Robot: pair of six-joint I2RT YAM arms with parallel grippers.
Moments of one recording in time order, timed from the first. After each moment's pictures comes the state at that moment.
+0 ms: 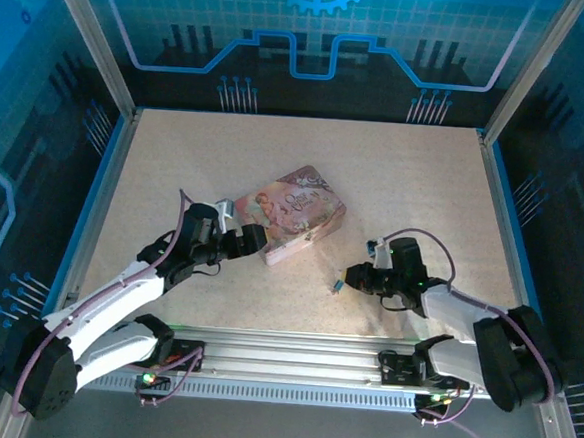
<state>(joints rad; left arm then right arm) -0.45 0.98 0.55 -0.23 0.24 -0.80 0.34 1.23 0.29 0.11 -0.61 0.65</state>
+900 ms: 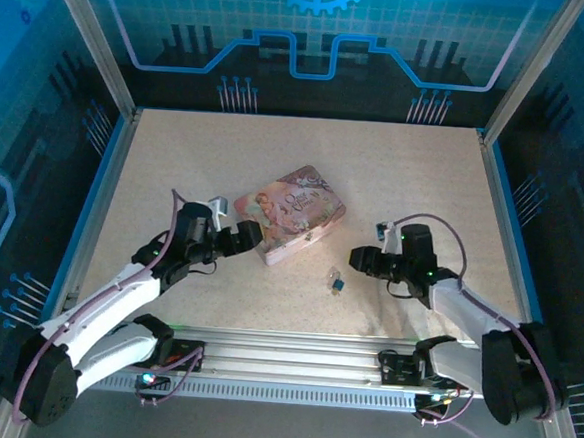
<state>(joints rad) -0.40 0.93 0.55 -0.25 0.23 -0.79 0.25 1.12 0.40 -0.03 -0.60 0.55</state>
